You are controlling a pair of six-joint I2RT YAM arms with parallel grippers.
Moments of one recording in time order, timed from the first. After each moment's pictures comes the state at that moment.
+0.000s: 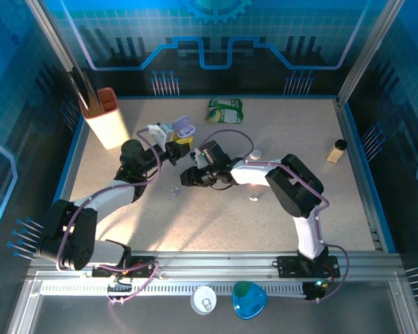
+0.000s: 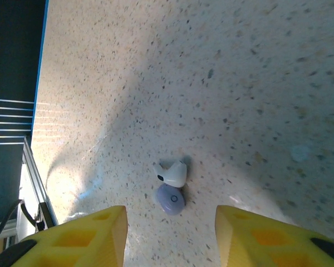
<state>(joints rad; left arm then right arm) -0.25 1.37 0.61 0.83 0.59 -0.11 0.75 2.05 1.24 0.01 -0.54 0.68</state>
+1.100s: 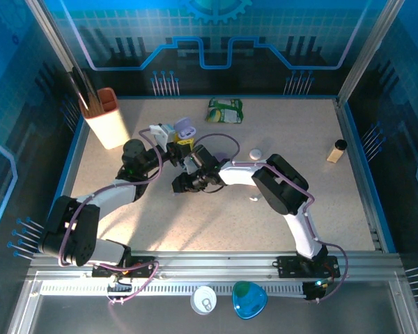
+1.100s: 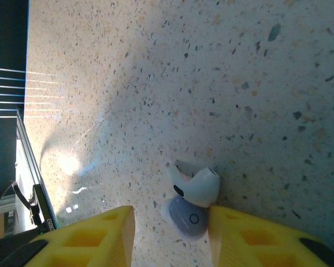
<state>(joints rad) -0.25 1.40 0.61 0.83 0.59 -0.11 0.81 2.17 1.37 -0.07 -0.59 0.65</state>
